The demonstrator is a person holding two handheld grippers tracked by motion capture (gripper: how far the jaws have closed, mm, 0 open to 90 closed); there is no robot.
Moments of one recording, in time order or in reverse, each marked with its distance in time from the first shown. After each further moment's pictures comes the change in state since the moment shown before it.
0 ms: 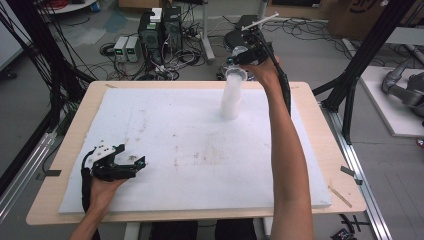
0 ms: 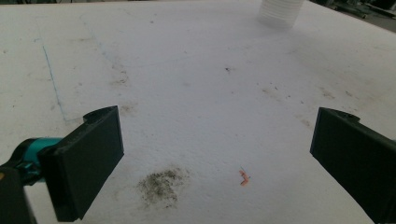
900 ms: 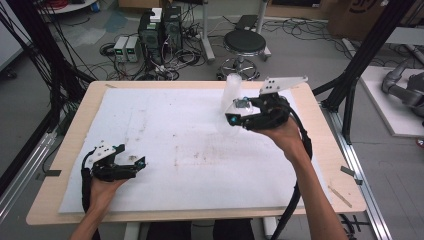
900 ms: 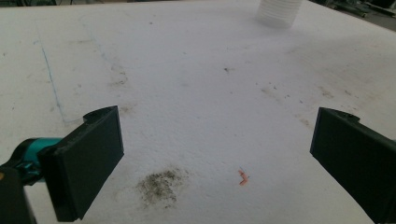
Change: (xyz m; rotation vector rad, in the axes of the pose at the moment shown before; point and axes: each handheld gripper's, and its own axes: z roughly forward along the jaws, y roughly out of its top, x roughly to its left) left arm -0.001 0.000 -0.001 -0.003 -0.001 0.022; right arm 0.082 -0.126 -0.088 -0.239 0.431 -0.190
